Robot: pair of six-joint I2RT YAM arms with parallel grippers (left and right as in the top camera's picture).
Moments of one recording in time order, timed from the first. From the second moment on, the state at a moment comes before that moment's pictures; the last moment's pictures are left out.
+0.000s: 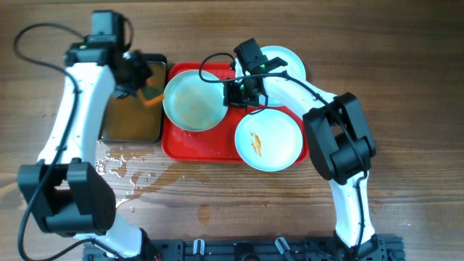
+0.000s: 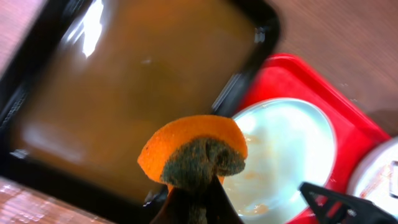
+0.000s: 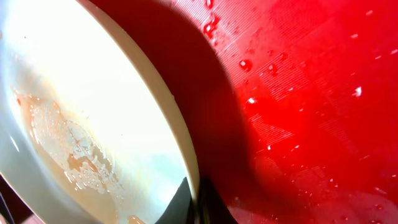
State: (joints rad) left arm 0.03 1.77 1.55 -1.03 0.05 -0.54; right arm 0.48 2.26 1.63 -0.62 -0.44 0.51
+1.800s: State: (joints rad) left arm 0.13 1.77 1.55 -1.05 0.05 -0.54; right arm 0.71 1.87 1.65 -0.79 0.39 0.26
